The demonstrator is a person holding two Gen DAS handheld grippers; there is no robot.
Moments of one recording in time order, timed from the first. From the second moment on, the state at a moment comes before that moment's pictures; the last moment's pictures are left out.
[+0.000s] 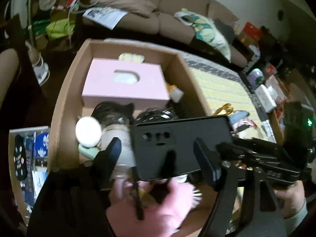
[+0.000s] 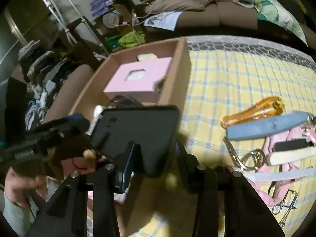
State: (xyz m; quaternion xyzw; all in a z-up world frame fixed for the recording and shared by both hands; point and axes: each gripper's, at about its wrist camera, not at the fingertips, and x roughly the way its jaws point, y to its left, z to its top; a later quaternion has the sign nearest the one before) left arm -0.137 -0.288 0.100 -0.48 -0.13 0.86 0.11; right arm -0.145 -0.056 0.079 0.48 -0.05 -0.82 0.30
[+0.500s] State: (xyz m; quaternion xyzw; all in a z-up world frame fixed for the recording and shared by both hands) left arm -0.141 -0.284 0.084 -0.48 -0.23 0.83 0.18; right arm -0.146 -0.025 0.068 0.47 -0.17 -0.79 0.34
